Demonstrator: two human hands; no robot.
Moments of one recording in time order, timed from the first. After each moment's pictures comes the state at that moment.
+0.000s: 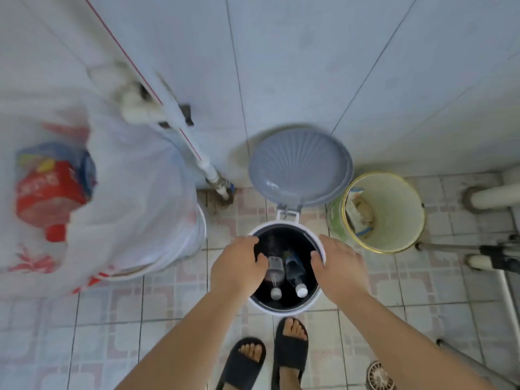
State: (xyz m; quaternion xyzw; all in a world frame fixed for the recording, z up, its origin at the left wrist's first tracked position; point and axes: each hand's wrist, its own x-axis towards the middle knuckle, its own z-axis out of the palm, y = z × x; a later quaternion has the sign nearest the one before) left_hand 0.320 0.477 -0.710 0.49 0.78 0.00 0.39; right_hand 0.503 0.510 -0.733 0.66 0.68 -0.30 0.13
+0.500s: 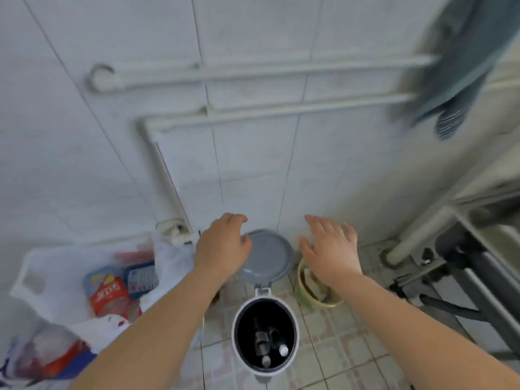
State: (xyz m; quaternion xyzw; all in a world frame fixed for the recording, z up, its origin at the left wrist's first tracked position) left_hand 0.299 0.498 -0.391 0.70 0.68 0.17 0.16; right_hand 0.505 0.493 -0.396 0.68 0.72 -0.09 -0.09
